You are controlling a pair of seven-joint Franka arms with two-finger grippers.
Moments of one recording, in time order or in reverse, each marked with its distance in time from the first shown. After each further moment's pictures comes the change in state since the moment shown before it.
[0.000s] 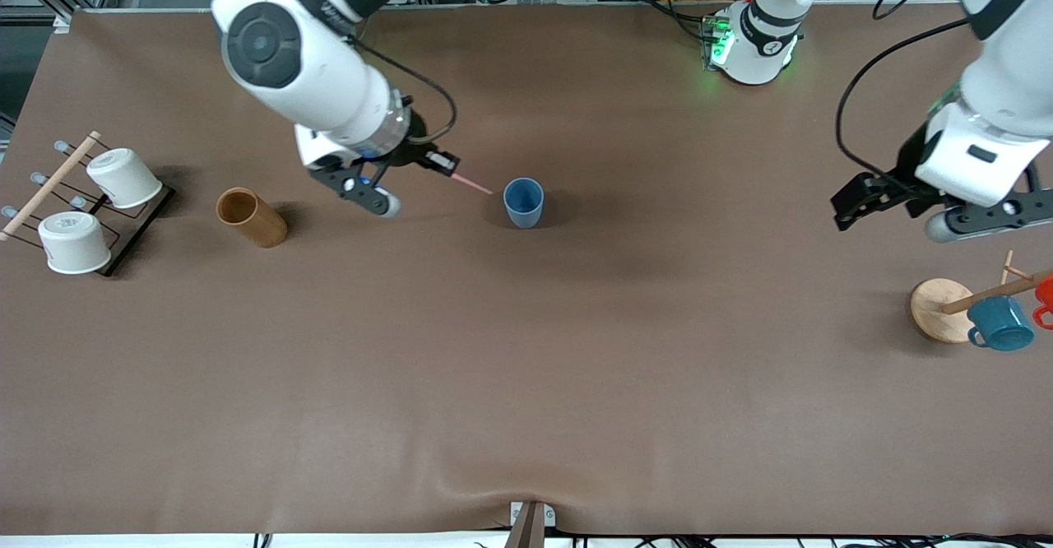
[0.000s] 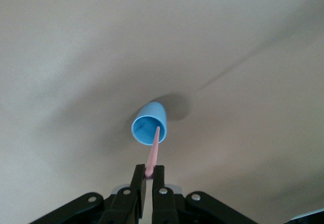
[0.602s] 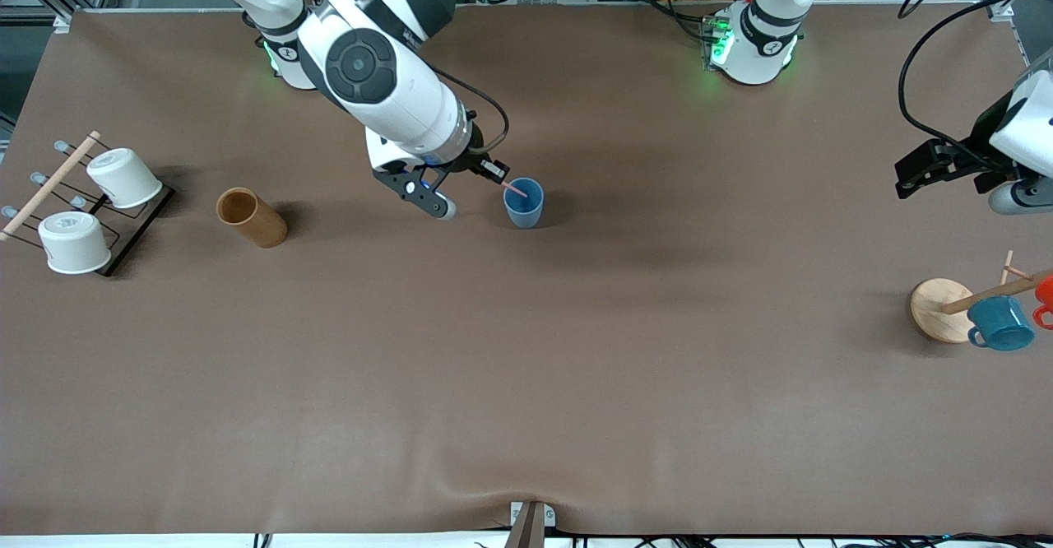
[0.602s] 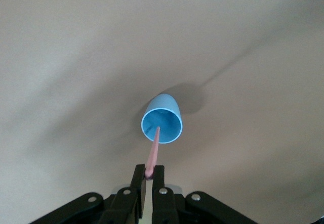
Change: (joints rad) left arm -0.083 -0.037 0.173 0.009 -0.005 -0.093 0.198; right arm 0.085 0.085 0.003 -0.018 -0.048 0.095 0.105
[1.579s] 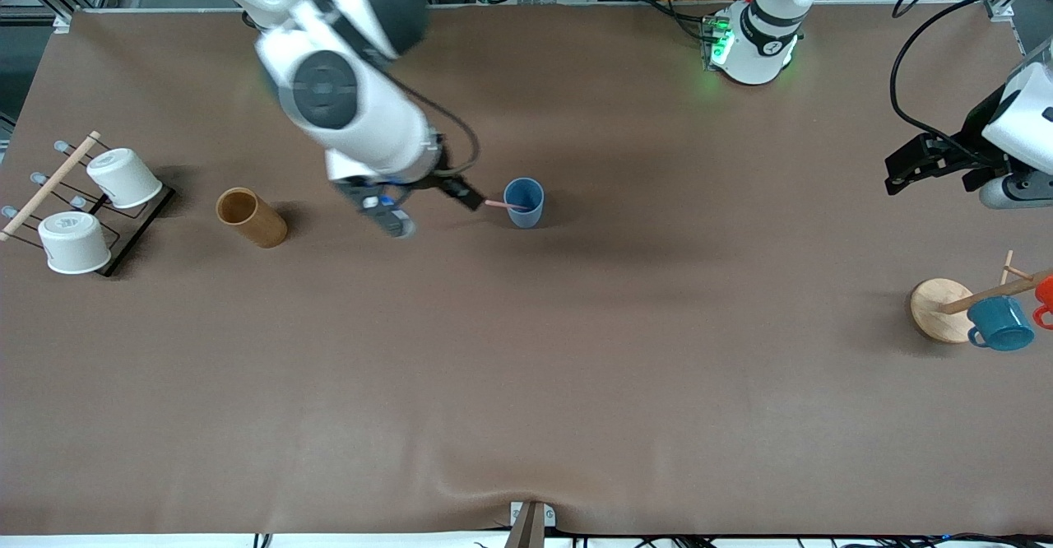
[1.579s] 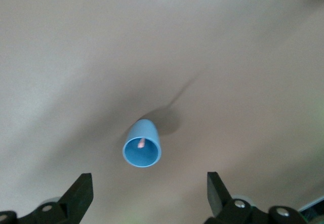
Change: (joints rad) left arm -0.010 -0.007 0.004 0.000 -0.031 0.000 0.000; right arm -0.117 0.006 -0.013 0.137 -0.046 -0.231 -0.017
